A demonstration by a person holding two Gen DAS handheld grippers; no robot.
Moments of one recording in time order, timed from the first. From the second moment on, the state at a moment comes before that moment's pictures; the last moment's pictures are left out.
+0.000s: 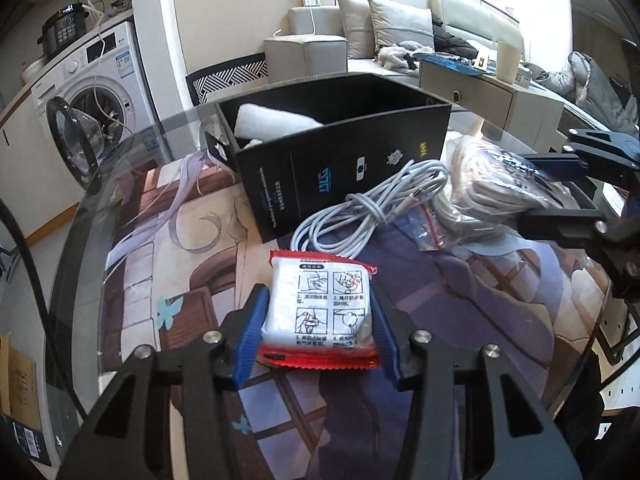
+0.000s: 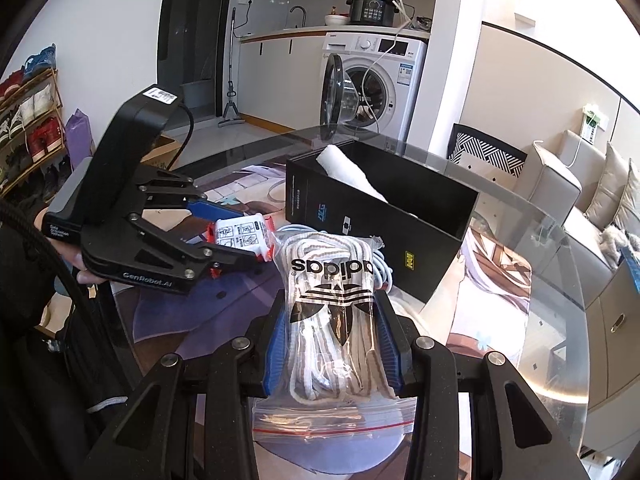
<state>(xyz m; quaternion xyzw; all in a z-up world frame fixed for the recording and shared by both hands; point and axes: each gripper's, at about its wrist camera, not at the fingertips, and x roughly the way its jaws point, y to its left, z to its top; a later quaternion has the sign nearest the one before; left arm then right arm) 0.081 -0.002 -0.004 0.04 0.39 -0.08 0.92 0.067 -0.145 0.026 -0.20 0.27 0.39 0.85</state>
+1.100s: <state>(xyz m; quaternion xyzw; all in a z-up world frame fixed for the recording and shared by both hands) 0.123 0.021 0.070 -0.02 0.31 -0.06 0.95 0.125 -0.140 0.072 -0.14 0.27 0.30 0.90</state>
